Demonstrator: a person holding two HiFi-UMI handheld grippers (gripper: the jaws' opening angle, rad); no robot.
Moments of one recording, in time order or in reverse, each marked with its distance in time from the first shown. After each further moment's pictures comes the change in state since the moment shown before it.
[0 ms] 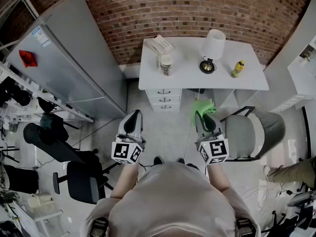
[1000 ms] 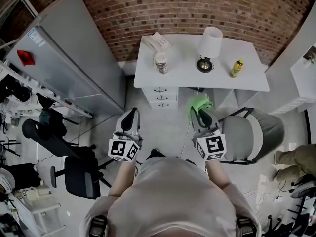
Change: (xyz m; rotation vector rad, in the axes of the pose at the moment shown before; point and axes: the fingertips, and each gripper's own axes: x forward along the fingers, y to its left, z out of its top) left arm 0.028 -0.036 -0.017 0.011 0.020 0.036; right arm 0.003 -0.043 -0.003 -0.020 -0.015 0.085
